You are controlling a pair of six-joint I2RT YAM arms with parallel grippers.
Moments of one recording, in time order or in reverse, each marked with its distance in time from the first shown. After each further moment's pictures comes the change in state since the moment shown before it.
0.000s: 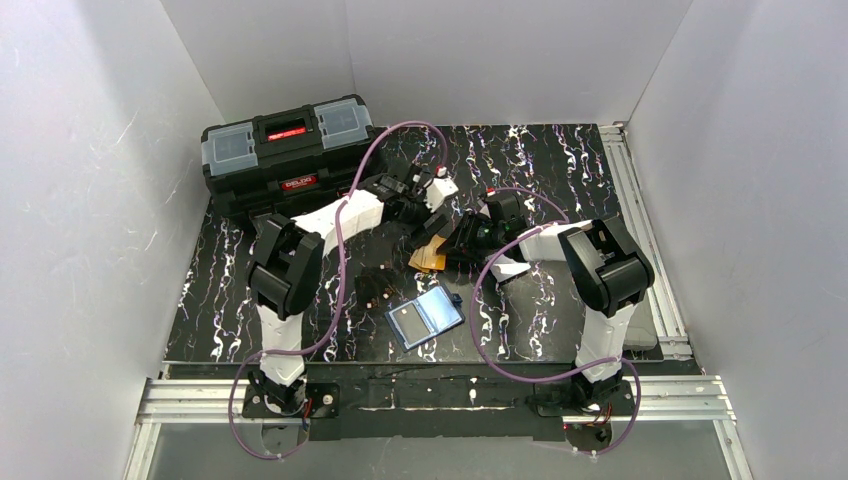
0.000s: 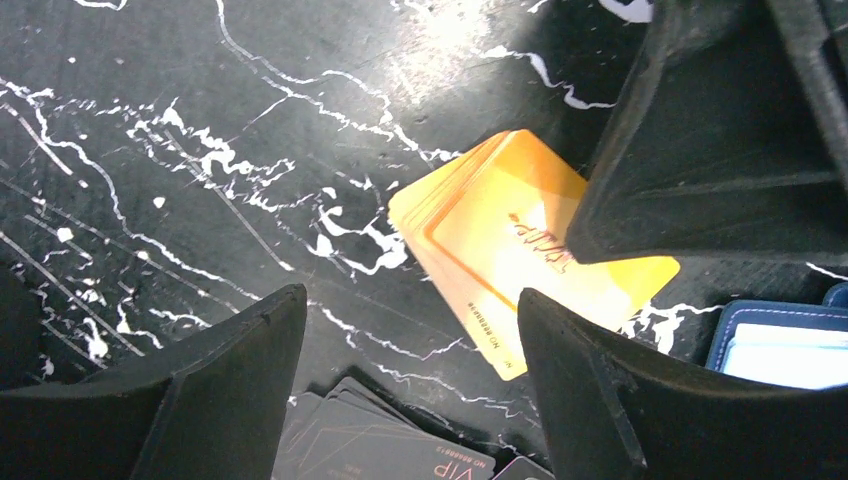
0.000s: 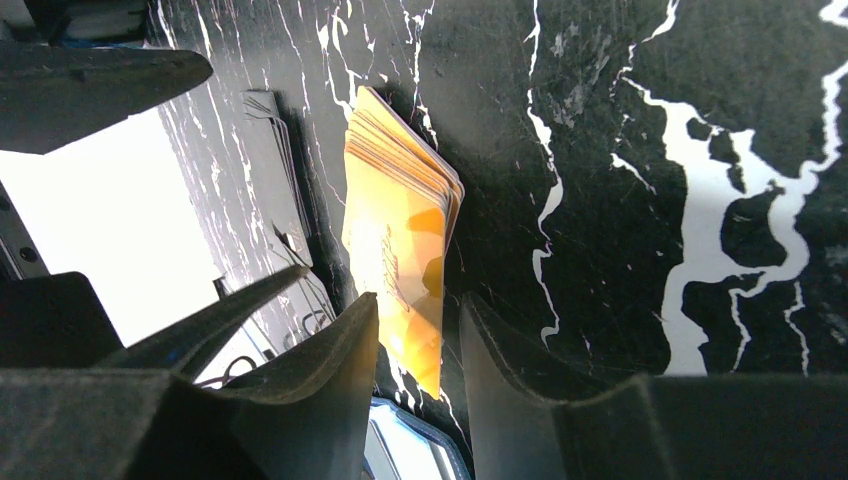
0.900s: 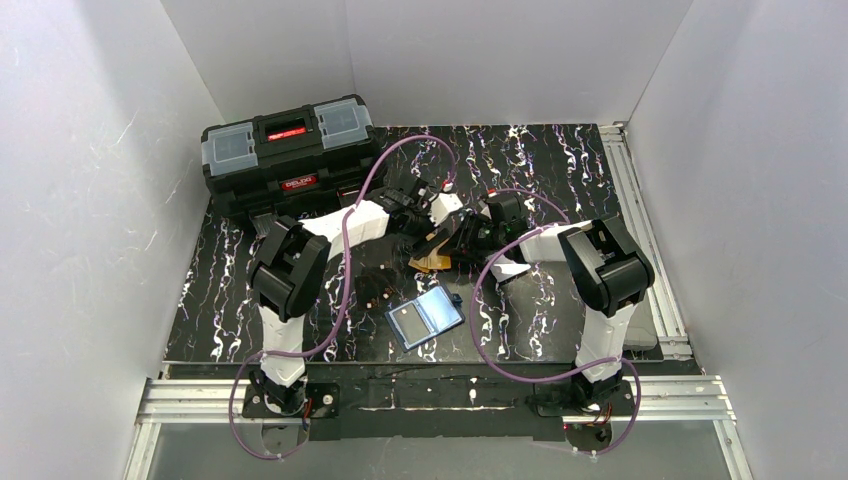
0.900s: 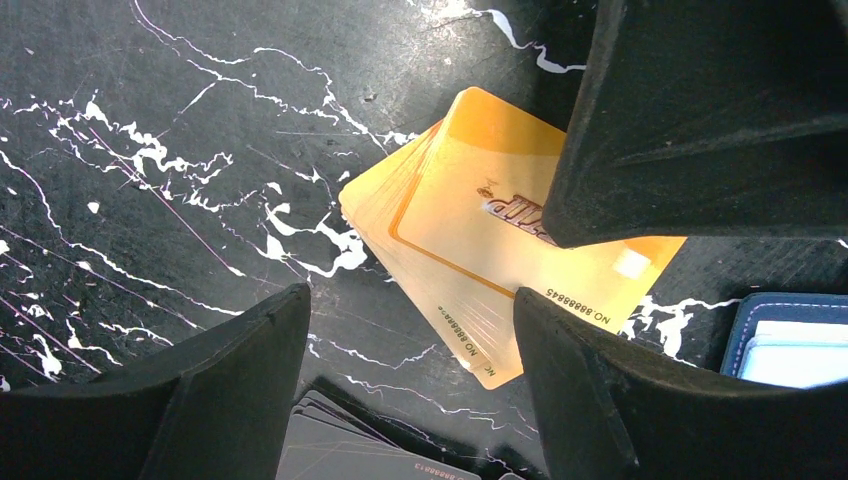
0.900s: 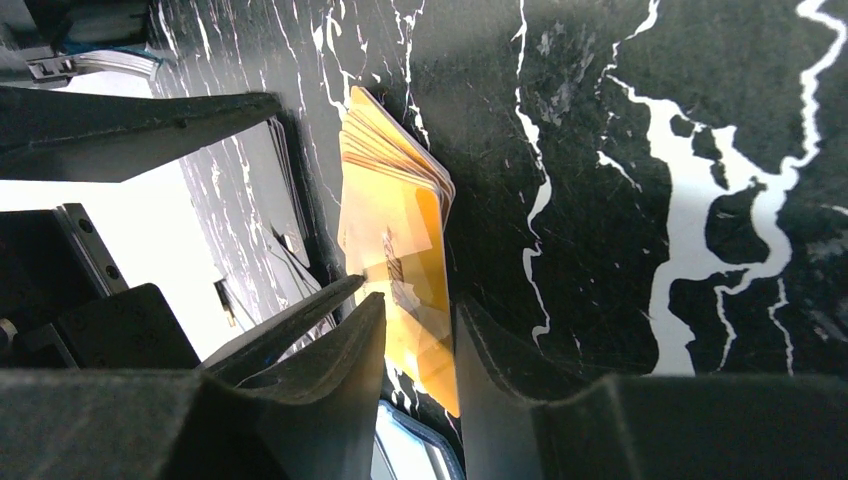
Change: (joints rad) left arm -0.032 -0.007 -0.087 0.062 -0.036 0.043; right arm -0.003 0.001 -0.014 0.024 -0.001 0.006
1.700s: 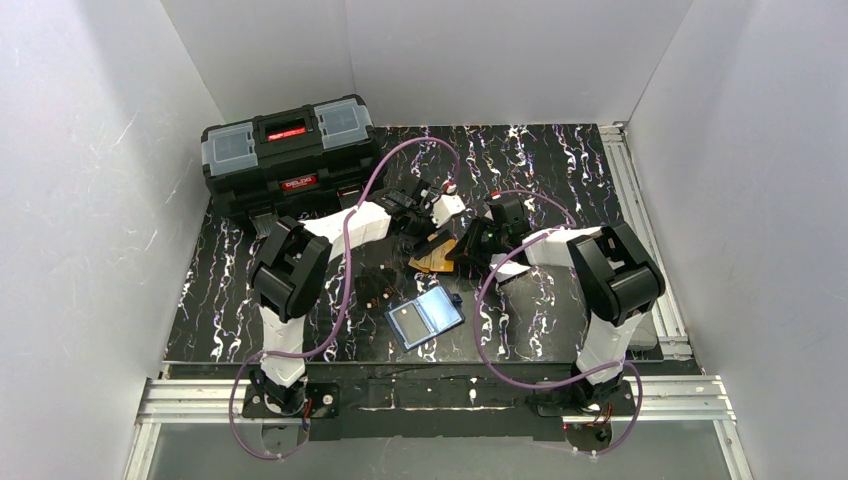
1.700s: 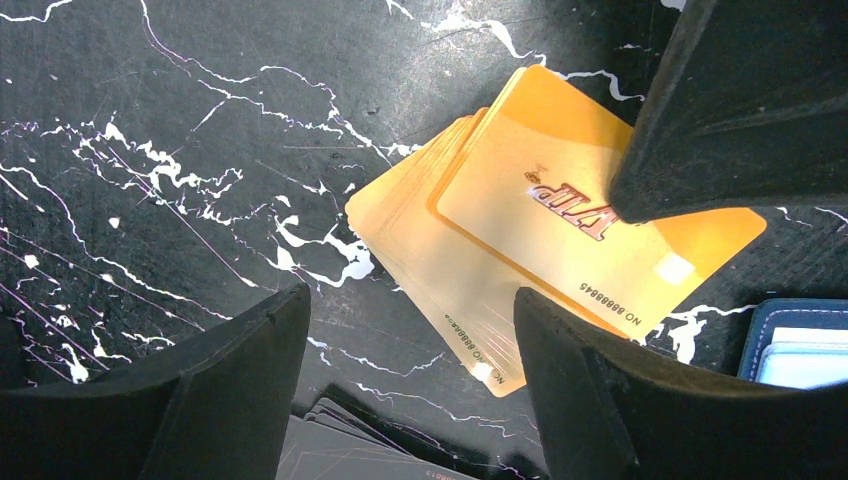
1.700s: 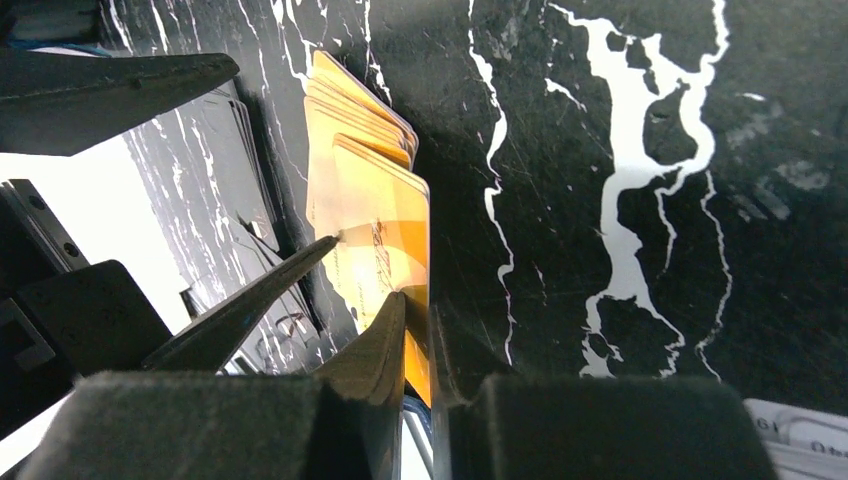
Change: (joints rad) left arm -0.016 0.000 -0.004 0.019 -0.026 0.038; right arm 0.000 -0.074 -0.032 -0.093 0.068 -0.039
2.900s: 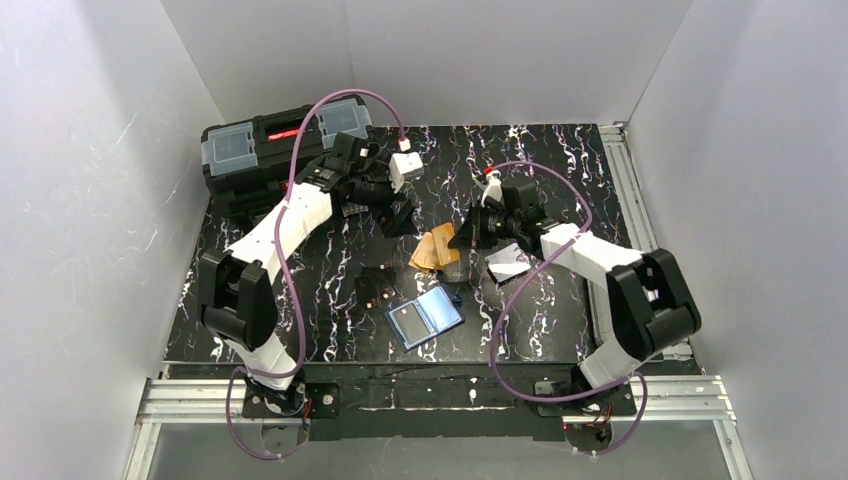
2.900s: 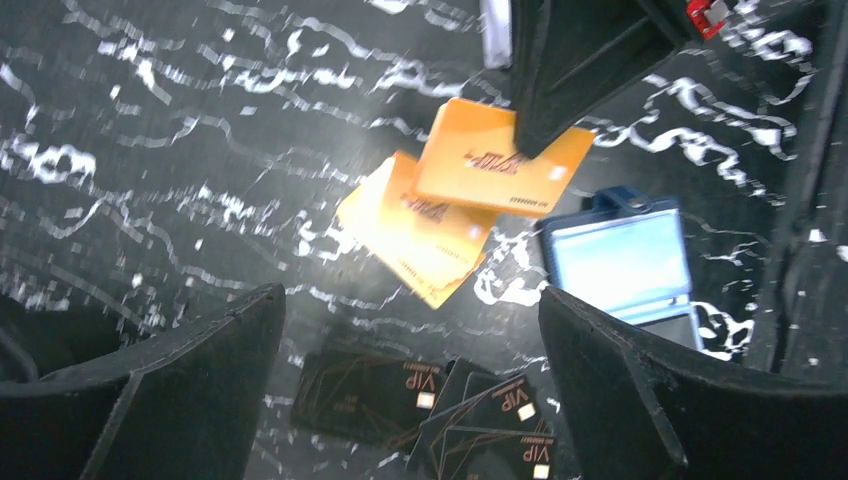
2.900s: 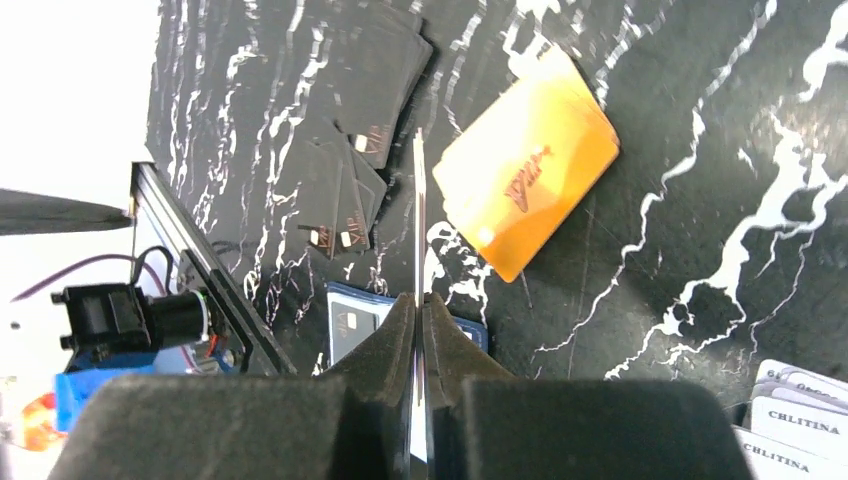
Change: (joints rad) left arm 0.226 -0.291 0.053 -0.221 0.503 0.074; right arm 0.000 -0.213 0.060 -0.169 -0.130 -0.346
